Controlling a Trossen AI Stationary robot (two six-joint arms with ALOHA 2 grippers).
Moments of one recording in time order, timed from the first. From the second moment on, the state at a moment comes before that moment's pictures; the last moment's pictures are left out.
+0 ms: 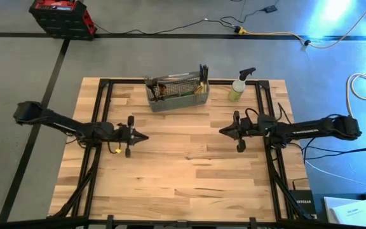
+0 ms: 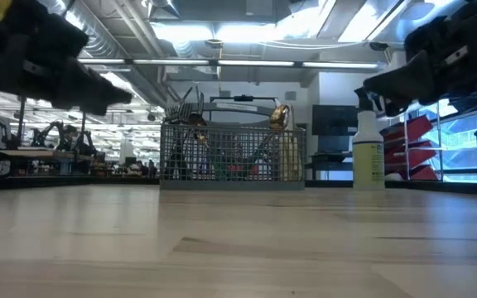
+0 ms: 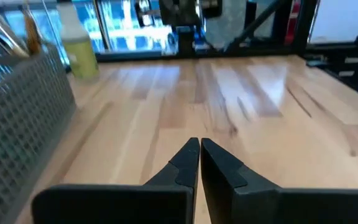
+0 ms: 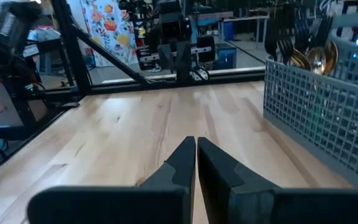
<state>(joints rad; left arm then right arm) -0.13 0.77 0.01 0.62 -0.19 0.05 -0.11 0.73 0.01 0.67 -0.19 0.10</state>
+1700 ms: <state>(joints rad) -0.25 0.23 0.01 0.05 -0.29 0.03 -0.01 0.02 0.01 0.01 0.00 -0.03</state>
